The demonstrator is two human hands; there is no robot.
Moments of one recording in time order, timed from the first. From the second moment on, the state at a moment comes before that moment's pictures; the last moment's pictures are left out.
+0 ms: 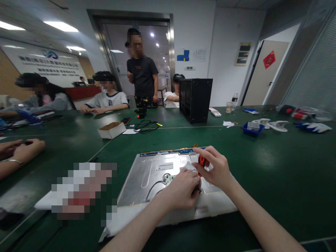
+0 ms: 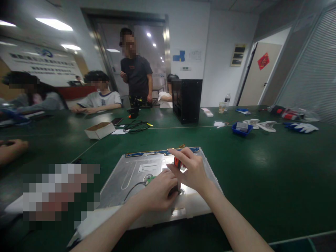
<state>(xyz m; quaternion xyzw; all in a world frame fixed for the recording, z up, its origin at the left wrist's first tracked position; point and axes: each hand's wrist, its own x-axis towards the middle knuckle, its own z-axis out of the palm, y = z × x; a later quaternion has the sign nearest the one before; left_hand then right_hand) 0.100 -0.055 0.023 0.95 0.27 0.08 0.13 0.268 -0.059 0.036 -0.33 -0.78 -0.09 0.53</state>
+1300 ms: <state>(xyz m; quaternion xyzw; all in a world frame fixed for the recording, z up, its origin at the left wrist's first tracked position) 0.099 -0.054 0.023 0.95 0.26 0.08 0.14 0.263 -0.063 0.039 -0.33 -0.75 -0.09 0.57</state>
